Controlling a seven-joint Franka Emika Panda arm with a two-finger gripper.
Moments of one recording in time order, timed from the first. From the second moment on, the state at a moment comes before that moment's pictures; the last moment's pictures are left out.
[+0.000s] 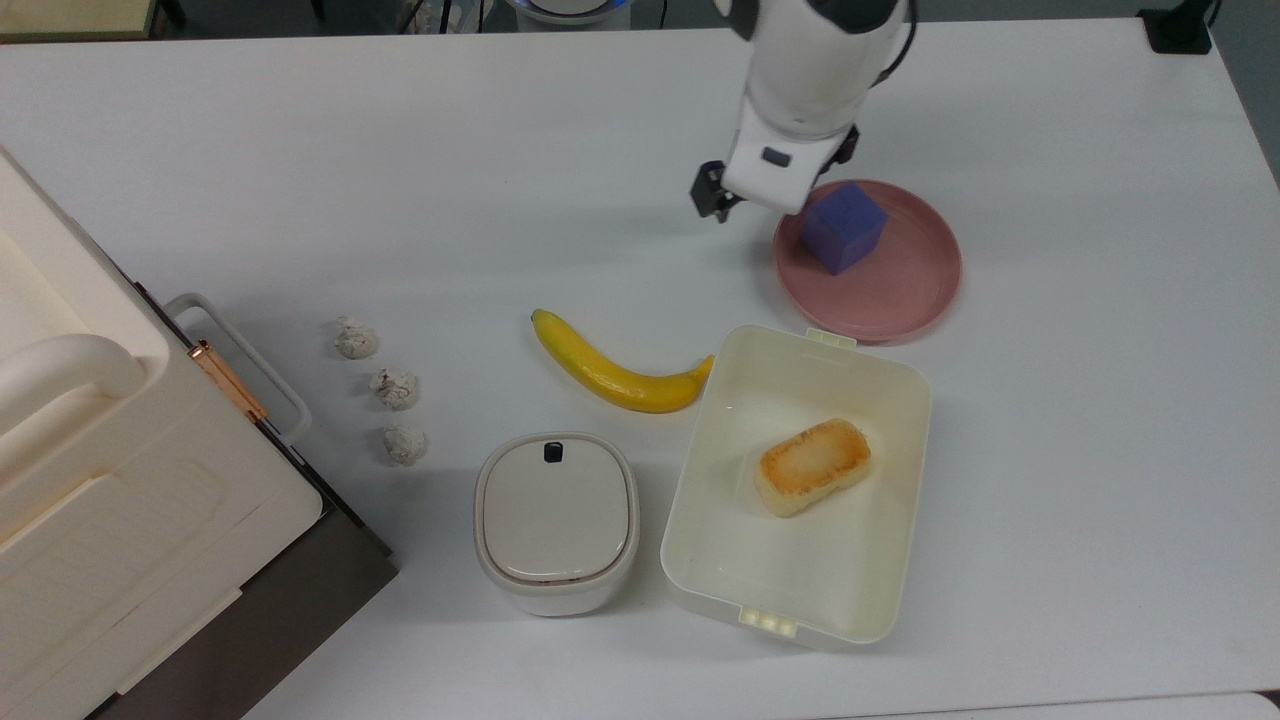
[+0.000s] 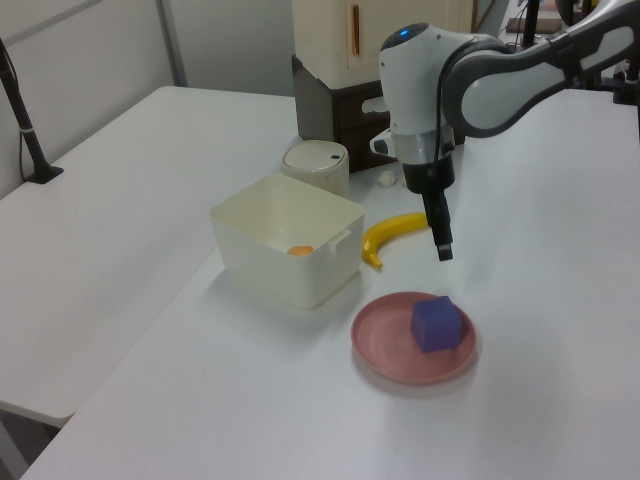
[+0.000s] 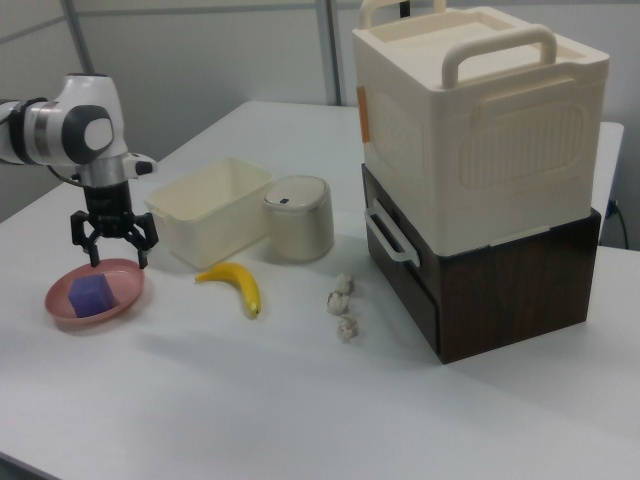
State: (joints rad) arm 0.42 0.30 -0.07 -1.70 0.07 1.82 -0.08
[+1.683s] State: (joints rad) arm 0.59 0.44 -0.09 -1.69 0.08 2.01 0.02
